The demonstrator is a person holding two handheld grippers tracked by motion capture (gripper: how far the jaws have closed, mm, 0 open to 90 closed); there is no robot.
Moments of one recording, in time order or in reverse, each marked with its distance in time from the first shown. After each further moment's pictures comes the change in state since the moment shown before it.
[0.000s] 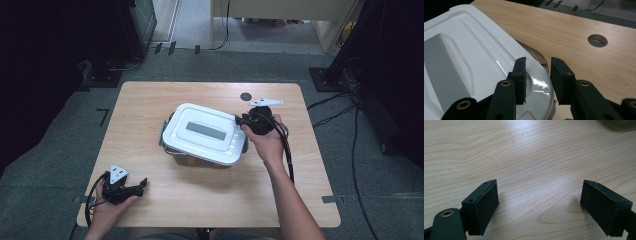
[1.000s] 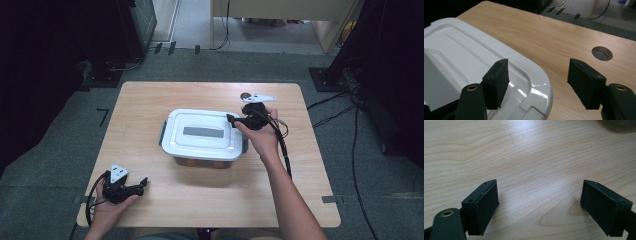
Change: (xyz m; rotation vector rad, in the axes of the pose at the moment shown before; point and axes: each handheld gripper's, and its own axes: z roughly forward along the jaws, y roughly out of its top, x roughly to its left) left arm 0.000 0.001 0.001 -0.001 0.002 -0.004; right arm 0.000 0.007 0.018 -0.051 0.001 -0.025
